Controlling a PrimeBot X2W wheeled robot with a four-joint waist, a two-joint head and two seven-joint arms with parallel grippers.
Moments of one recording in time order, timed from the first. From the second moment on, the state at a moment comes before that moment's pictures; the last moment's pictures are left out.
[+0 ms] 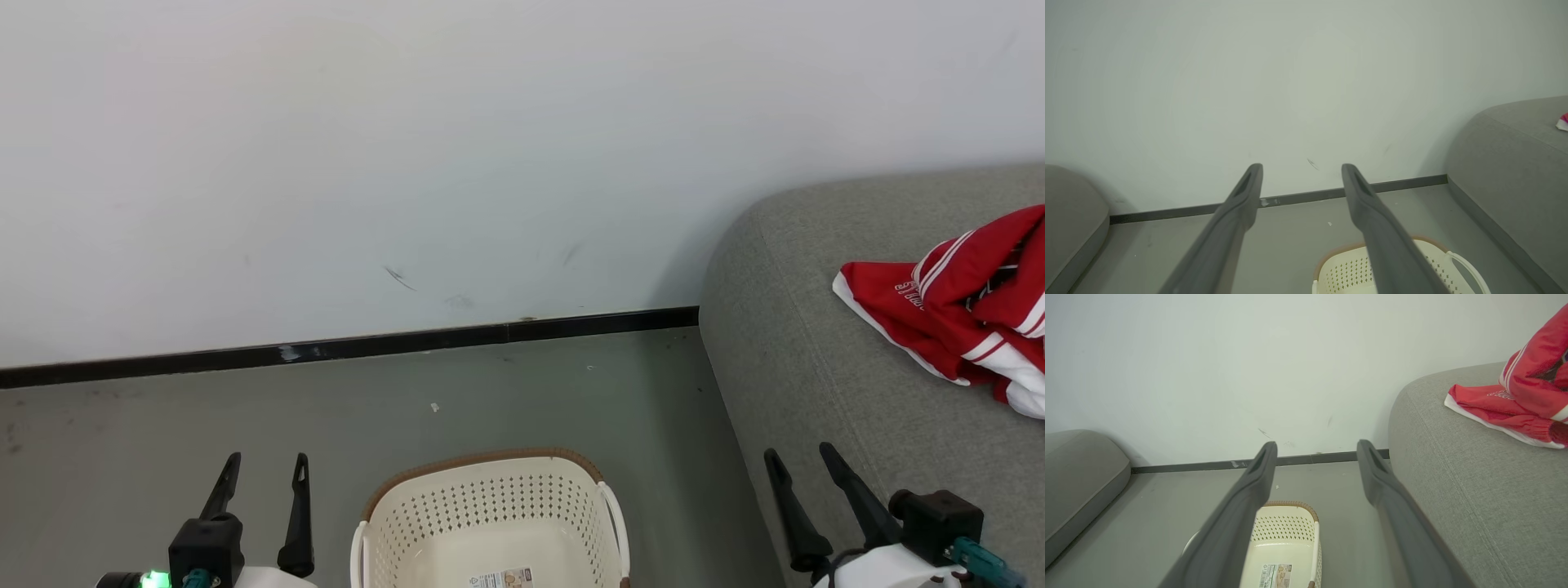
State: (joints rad) left arm -0.05 0.22 -0.33 0.20 -0.38 0.30 -0.25; right arm 0.06 -0.04 0.05 0.17 0.18 0.12 -0.26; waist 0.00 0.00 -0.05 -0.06
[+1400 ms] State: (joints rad) left arm 0.00 0.21 -0.31 0.23 -0.41 0.28 -0.24; right arm 0.10 -0.03 0.06 0.16 0.22 0.12 -0.25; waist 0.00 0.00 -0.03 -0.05
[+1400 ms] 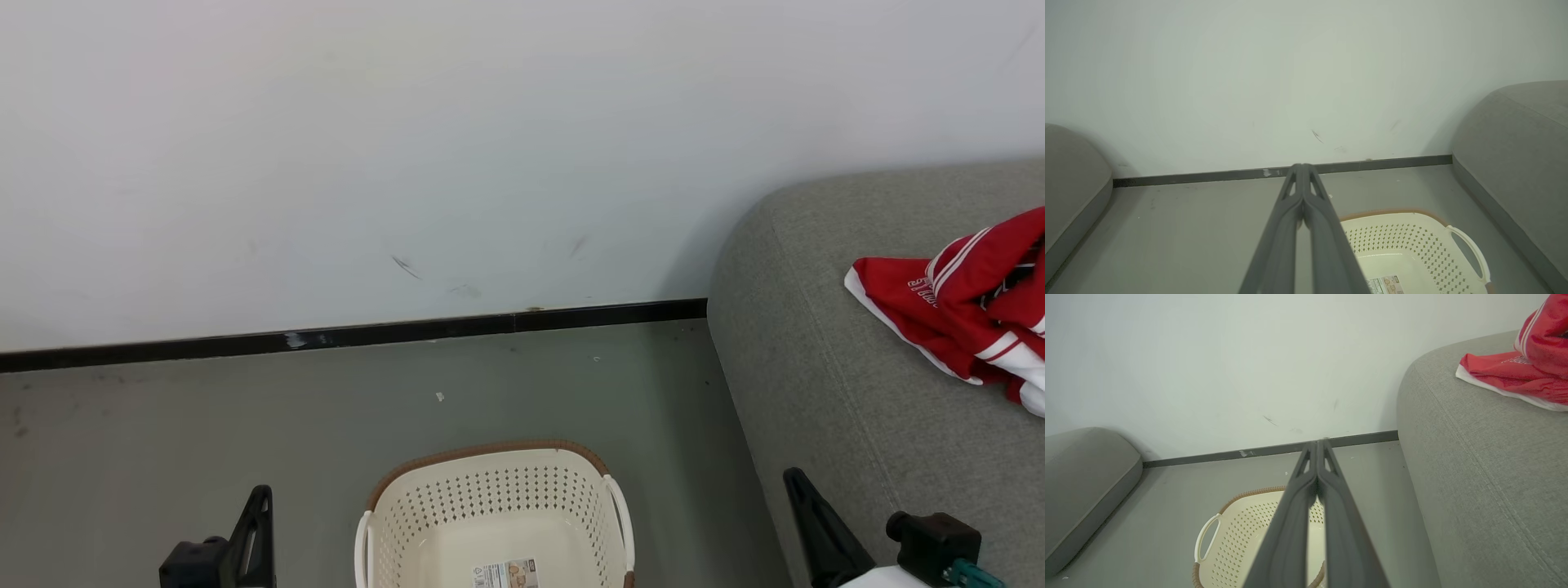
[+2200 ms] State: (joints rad) left arm 0.00 0.17 -0.22 0.21 -0.71 0.20 -0.16; right arm 0.10 -0.03 0.04 0.14 0.58 0.12 -0.21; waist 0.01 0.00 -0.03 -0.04
